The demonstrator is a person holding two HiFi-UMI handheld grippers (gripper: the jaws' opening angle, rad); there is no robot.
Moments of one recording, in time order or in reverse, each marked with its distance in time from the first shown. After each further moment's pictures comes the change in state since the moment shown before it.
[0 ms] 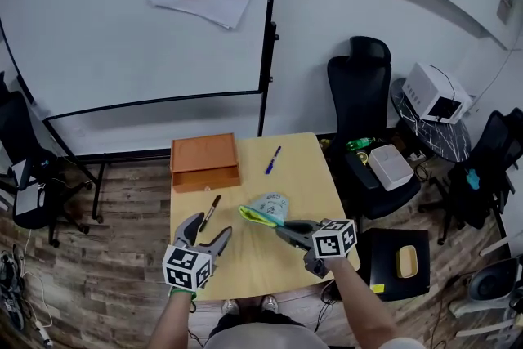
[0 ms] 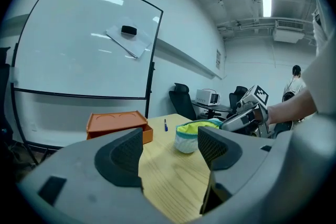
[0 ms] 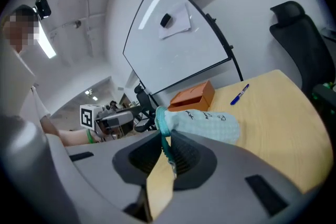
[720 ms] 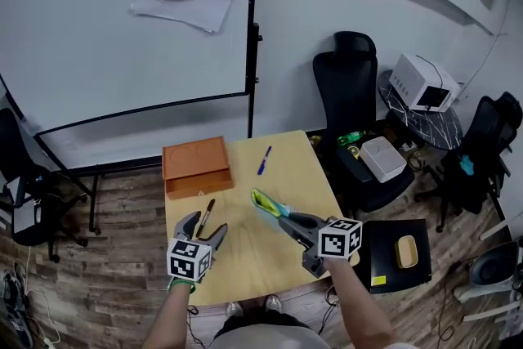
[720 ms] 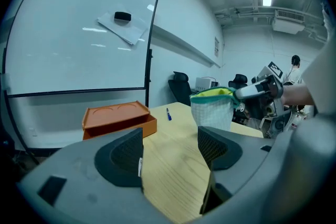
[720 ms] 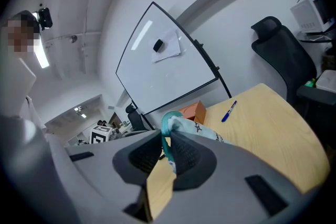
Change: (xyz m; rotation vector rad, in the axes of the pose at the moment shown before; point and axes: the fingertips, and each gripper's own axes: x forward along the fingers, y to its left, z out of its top) left arm 0.033 0.019 -0.027 0.052 0.127 -0.014; right arm -0.030 0.006 0.040 0.069 -0.225 -0.097
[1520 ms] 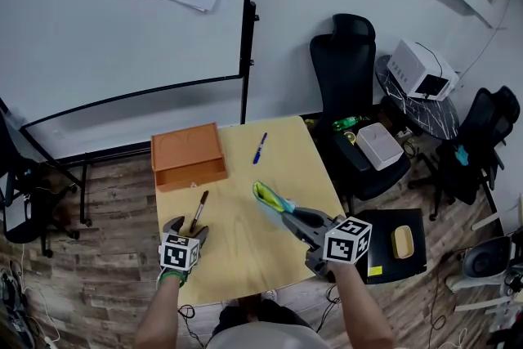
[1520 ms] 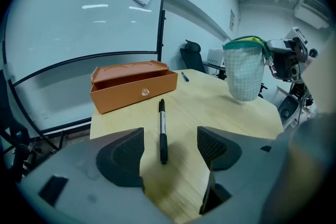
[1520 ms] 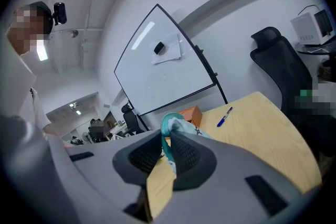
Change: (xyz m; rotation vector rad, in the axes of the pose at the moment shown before) left arm 0.022 0.053 -0.107 -0.052 0.307 0.066; right arm -0.011 0.005 0.008 -0.051 -0.024 -0.054
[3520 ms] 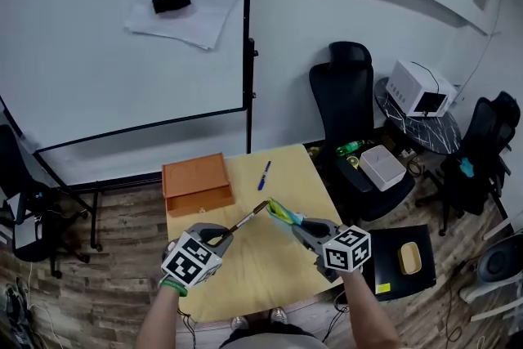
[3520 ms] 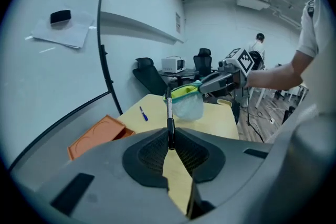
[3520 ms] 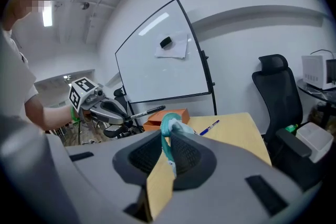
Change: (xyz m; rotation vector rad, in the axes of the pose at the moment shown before) left arm -0.085 -0.109 0.136 0.459 -0.048 -0.300; right arm -0.006 -0.025 0.013 -0.238 0.068 -0.129
